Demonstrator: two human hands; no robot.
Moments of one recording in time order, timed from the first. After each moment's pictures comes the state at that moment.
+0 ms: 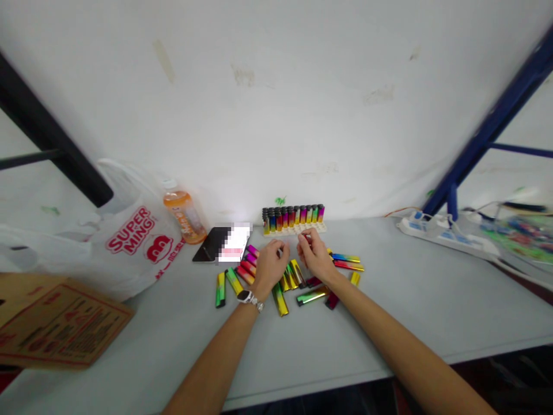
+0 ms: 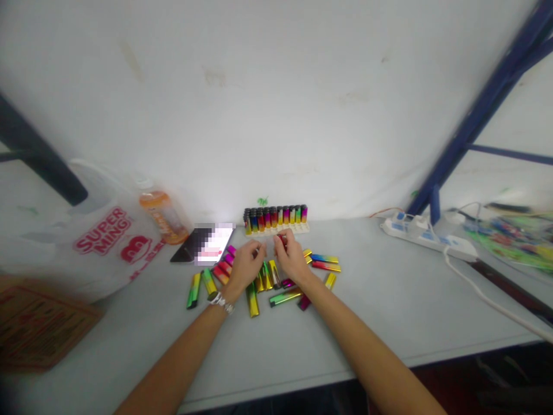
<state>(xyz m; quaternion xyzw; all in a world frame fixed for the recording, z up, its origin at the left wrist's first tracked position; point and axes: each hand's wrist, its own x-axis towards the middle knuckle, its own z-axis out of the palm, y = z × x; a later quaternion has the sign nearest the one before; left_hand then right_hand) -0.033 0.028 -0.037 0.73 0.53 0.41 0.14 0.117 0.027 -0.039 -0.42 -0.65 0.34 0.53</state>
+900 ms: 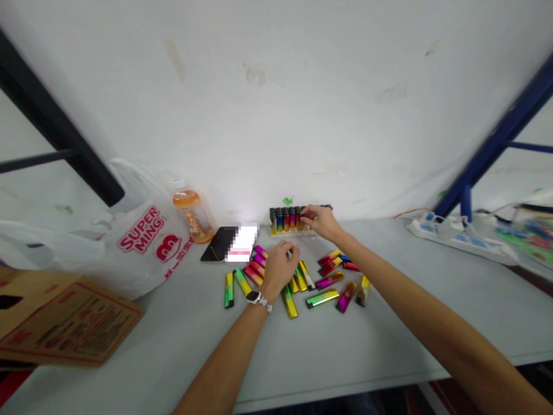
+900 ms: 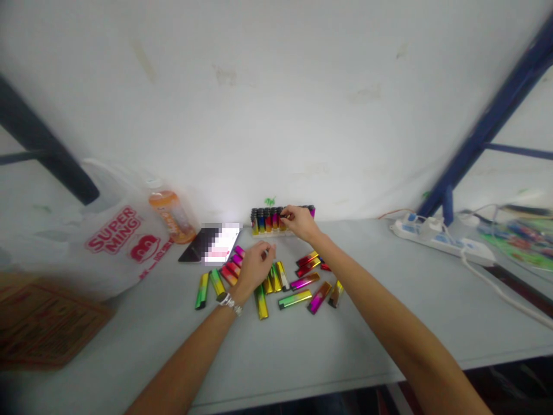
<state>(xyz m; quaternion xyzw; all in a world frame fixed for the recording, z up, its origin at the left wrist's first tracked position) -0.035 0.027 -0.038 0.74 0.52 0.40 0.15 0.142 0.129 -0.007 -0.44 -0.78 0.12 0.42</state>
